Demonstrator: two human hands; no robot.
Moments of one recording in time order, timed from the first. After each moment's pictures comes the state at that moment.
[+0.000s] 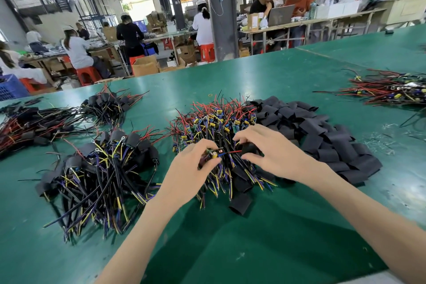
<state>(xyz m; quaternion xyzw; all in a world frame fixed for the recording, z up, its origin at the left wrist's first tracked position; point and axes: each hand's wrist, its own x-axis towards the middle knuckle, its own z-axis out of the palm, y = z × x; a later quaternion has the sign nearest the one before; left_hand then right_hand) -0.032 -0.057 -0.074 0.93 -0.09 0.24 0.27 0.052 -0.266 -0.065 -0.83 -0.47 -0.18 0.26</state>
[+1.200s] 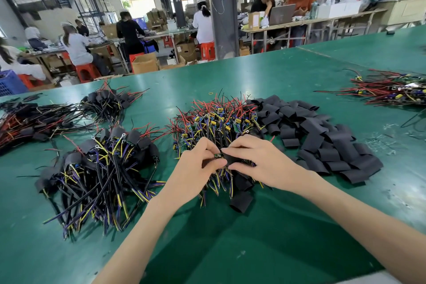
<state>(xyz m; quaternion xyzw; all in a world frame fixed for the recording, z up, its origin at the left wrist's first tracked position) -0.032 -0.065 -0.070 0.91 -0.09 0.16 0.37 0.037 -0.248 -0.078 -0.78 -0.53 -0.20 0.27</state>
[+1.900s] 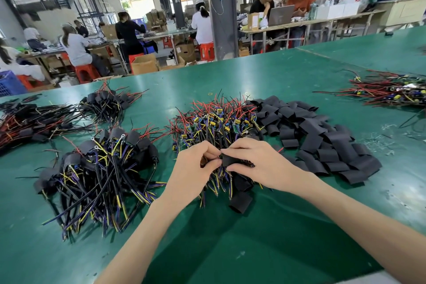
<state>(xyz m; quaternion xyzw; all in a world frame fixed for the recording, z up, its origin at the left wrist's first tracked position) -0.034 -0.071 -0.068 0.89 -0.06 0.22 0.39 0.036 -0.246 -0.077 -0.80 -0.50 -0.16 0.28</state>
